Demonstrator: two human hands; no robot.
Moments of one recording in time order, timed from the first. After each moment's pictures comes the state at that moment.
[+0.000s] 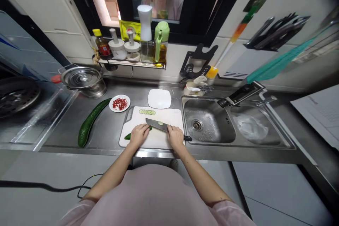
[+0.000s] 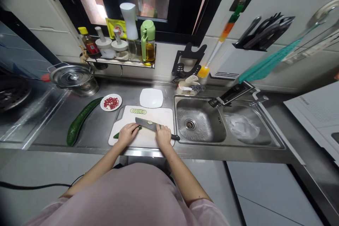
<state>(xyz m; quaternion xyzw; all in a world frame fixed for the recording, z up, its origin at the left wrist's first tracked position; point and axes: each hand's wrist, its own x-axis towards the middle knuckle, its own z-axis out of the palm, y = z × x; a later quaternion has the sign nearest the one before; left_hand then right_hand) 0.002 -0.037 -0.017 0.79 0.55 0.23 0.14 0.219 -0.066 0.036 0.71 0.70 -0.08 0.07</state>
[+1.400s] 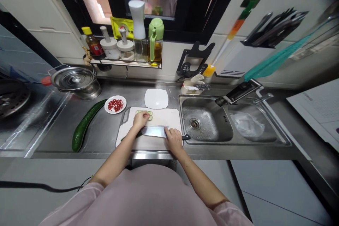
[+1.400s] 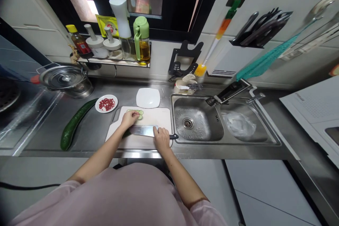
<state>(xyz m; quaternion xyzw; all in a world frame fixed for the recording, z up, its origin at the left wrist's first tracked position) 0.035 0.050 0.006 0.65 0.65 0.21 0.33 0.231 -0.079 0.022 0.67 0.74 -0.05 0.02</state>
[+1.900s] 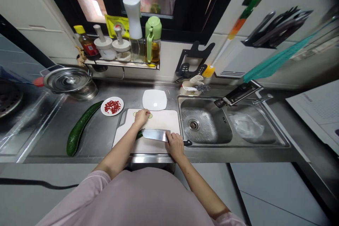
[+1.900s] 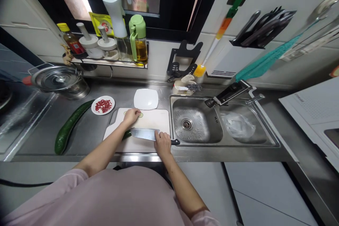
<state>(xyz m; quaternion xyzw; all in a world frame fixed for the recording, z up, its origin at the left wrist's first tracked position) 0.058 0.088 -0.005 0.70 0.65 0.12 0.28 0.250 -0.089 0.000 0.67 0.74 0.00 -0.04</state>
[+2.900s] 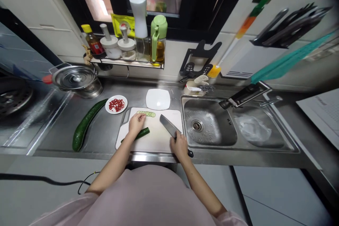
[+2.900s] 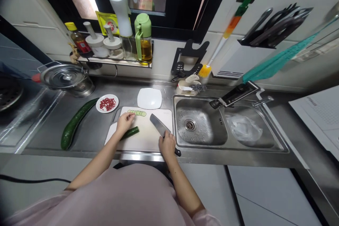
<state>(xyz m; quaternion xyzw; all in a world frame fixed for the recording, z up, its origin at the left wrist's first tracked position) 0.017 0.035 0.008 0.65 0.66 0.25 0.27 0.250 -0.086 -0.002 0.80 0.58 -0.15 -0.04</state>
